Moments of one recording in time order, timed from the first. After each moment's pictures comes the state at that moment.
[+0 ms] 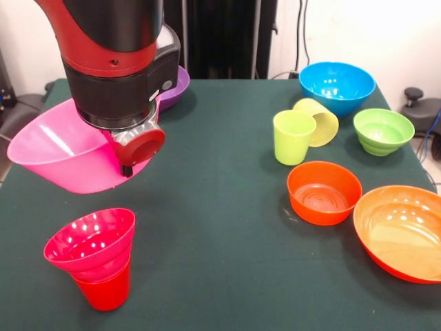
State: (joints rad) arm -0.23 -0.20 -0.37 0.79 0.22 1.18 2.23
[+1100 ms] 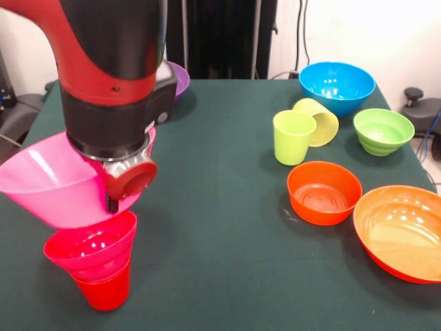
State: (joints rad) arm -0.23 -0.14 -0.38 0.74 0.22 1.02 2.23
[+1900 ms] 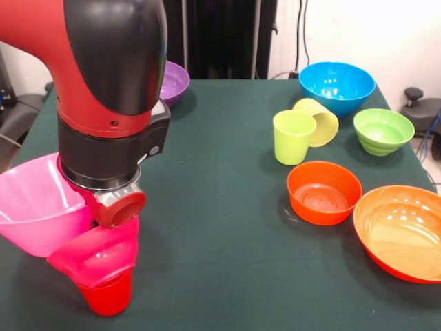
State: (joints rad) arm -0.23 -0.09 -0.40 0.71 0.22 0.91 2.23
